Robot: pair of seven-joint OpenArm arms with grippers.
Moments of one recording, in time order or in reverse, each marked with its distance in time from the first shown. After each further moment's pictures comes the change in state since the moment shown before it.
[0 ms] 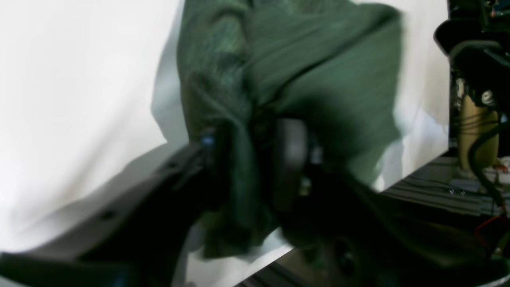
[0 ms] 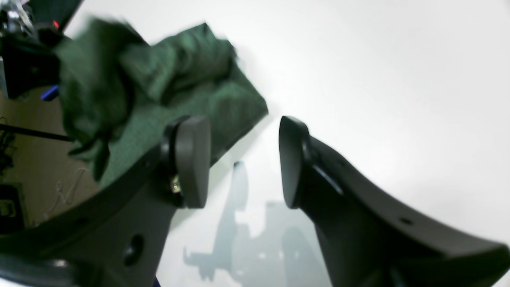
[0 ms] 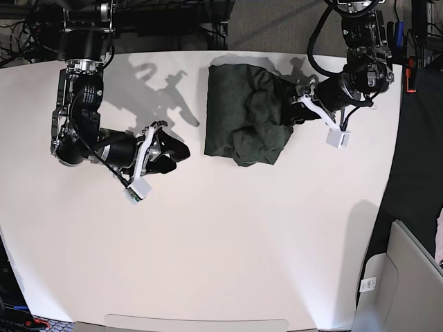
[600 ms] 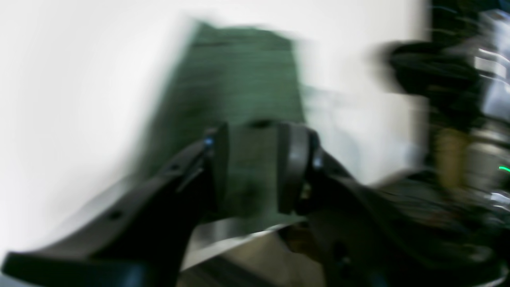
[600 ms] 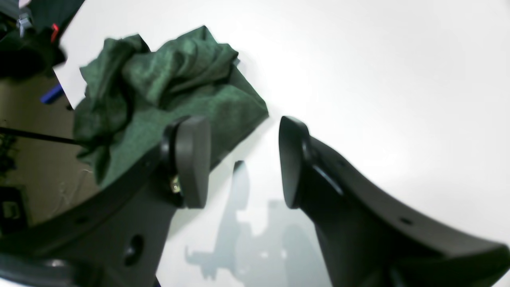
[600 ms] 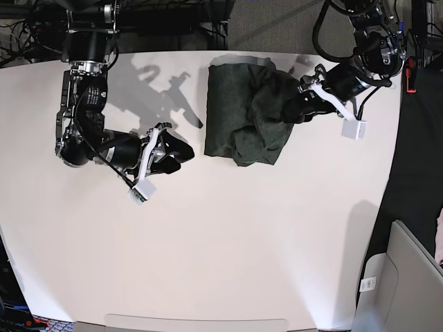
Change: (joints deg) left arm 5.6 4.0 -7.1 14.6 -6.6 2.1 3.9; right arm 0.2 -1.7 0.0 -1.2 -1.0 0.0 -0.1
